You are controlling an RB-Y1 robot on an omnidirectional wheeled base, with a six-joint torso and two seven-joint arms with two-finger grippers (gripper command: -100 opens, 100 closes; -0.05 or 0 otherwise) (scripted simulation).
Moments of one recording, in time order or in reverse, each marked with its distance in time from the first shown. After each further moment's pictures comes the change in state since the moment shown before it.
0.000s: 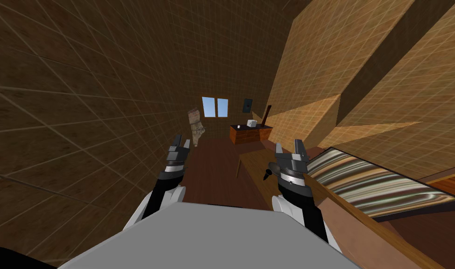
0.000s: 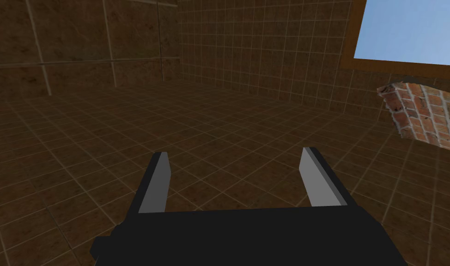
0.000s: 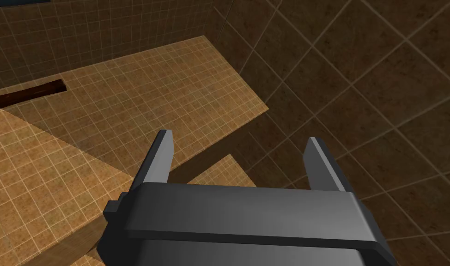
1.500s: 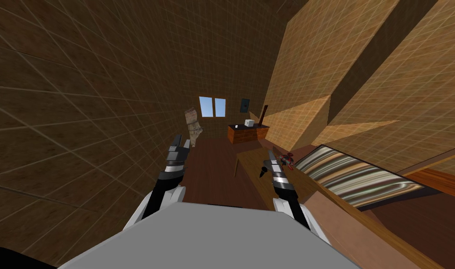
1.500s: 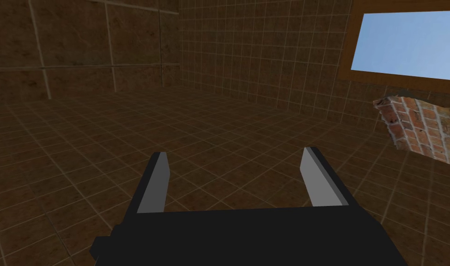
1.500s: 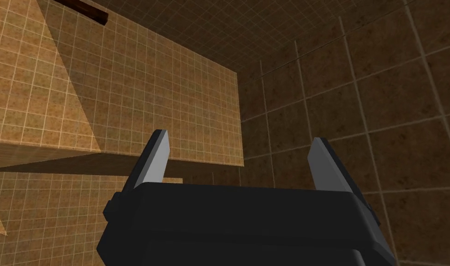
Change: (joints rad) left arm 0.000 0.000 0.000 0.000 0.000 0.000 0.000; right arm -0.104 -0.144 -0.096 0.420 0.104 0.006 0.386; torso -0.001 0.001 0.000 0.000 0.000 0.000
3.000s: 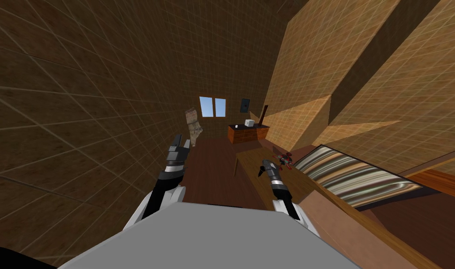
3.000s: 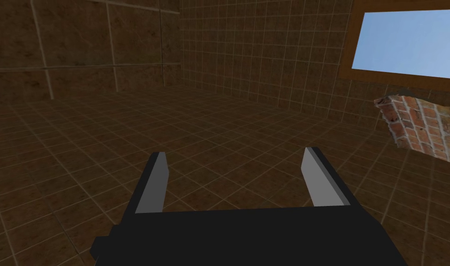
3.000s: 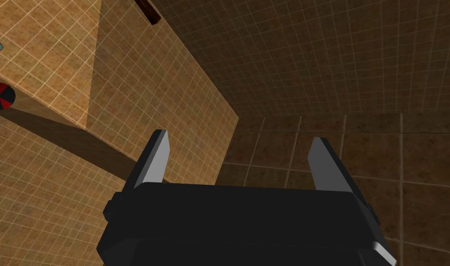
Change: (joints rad) left arm 0.000 0.000 0.000 0.000 0.000 0.000 0.000; right arm -0.129 -0.039 -0.066 0.391 0.056 -0.004 0.340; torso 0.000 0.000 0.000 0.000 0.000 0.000
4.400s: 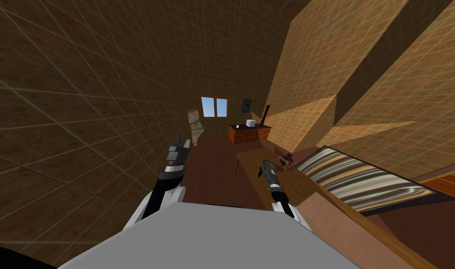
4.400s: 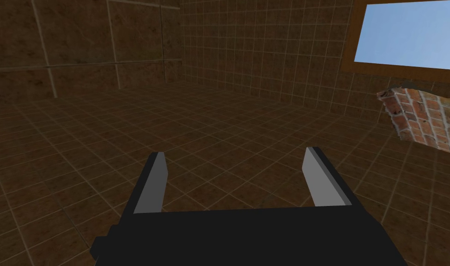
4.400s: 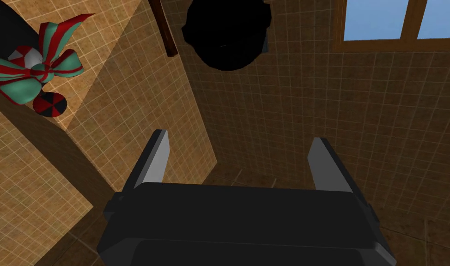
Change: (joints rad) left arm 0.000 0.000 0.000 0.000 0.000 0.000 0.000; right arm -0.125 -0.020 -0.044 0.355 0.030 -0.019 0.285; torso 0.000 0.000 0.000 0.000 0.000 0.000
